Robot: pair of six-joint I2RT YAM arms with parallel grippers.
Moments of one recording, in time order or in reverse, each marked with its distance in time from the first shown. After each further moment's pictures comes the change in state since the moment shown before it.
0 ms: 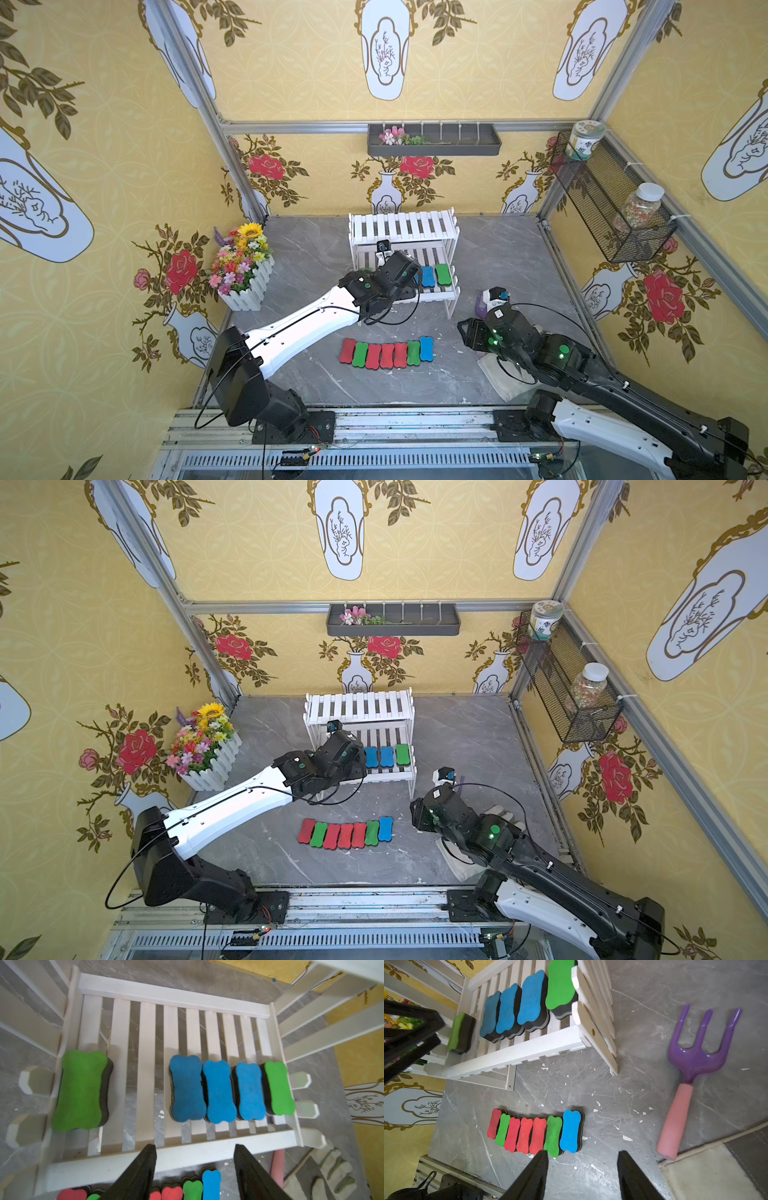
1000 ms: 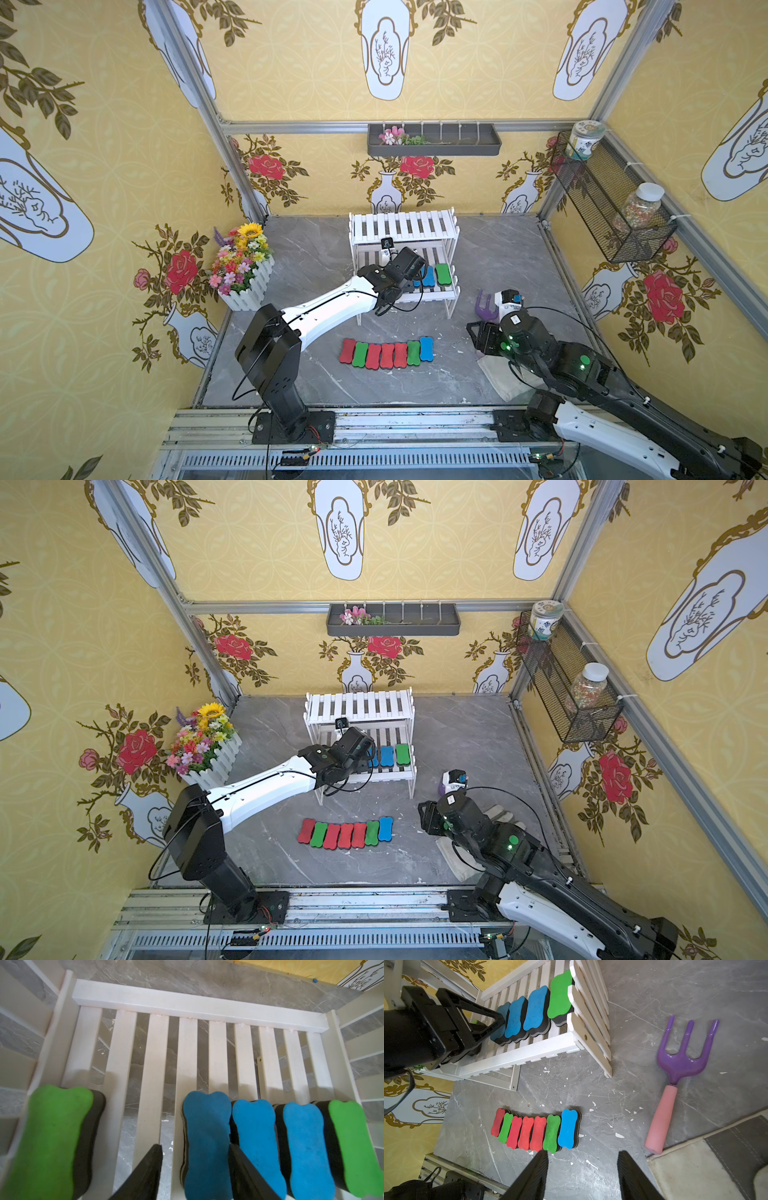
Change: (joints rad) left arm 0.048 0.173 0.030 0.091 -0.075 0.033; right arm -0.011 -0.115 -0.005 -0.071 0.012 -0.026
